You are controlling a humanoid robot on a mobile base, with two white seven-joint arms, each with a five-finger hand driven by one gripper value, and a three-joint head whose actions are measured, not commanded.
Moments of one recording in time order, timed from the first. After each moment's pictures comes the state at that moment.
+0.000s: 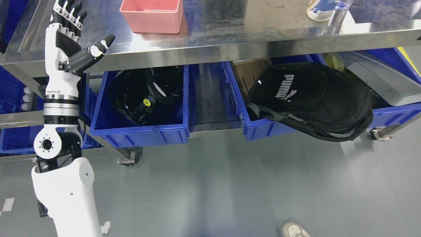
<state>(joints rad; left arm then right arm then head) -0.46 0.01 0.23 -1.65 0.14 -0.08 -0.34 0.00 0.00 -0.05 0.00 0.00 -0.05 0.00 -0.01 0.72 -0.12</state>
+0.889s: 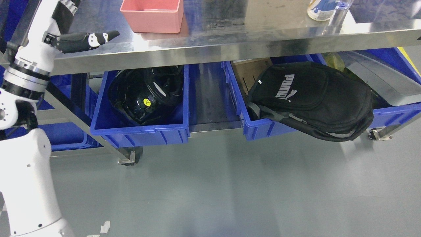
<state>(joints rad) -0.70 0.29 0.14 -1.51 0.05 -0.17 -0.71 0.00 0.00 -0.05 0.00 0.00 -0.05 -0.01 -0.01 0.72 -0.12</state>
